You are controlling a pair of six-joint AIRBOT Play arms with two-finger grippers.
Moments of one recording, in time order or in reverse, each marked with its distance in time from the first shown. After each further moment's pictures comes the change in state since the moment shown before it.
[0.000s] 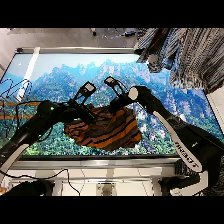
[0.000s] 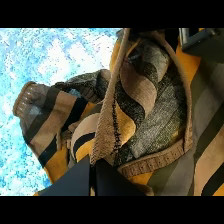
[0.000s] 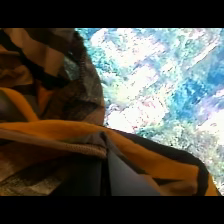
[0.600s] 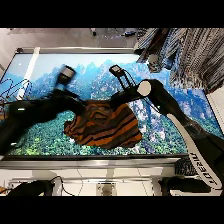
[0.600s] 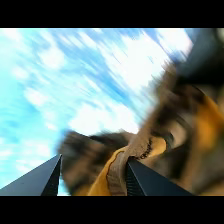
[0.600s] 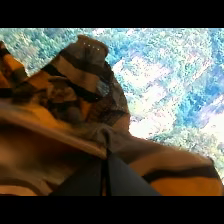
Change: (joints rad) left arm 0.167 0.229 0.000 -0.115 -0.093 -0.005; right arm -0.001 0.182 0.001 0.039 0.075 0.127
